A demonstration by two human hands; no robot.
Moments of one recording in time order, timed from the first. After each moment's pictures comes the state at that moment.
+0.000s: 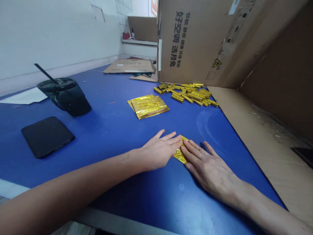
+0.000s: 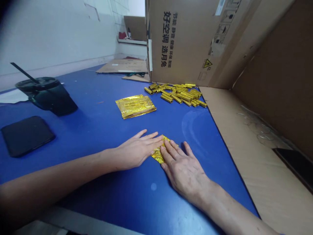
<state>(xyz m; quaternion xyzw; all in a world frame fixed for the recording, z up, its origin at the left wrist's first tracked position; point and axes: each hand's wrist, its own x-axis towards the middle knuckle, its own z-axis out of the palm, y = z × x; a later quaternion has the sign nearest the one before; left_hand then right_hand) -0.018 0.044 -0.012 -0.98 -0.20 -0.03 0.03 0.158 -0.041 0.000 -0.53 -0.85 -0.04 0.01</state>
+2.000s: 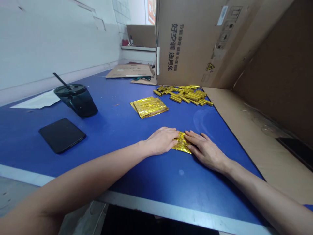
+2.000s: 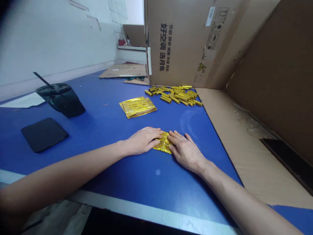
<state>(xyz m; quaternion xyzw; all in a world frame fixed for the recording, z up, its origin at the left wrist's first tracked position) -0.011 0.054 -0.012 -0.97 -0.20 -0.16 -0.04 0.177 -0.025 -0.010 -0.57 -0.81 0.04 0.10</state>
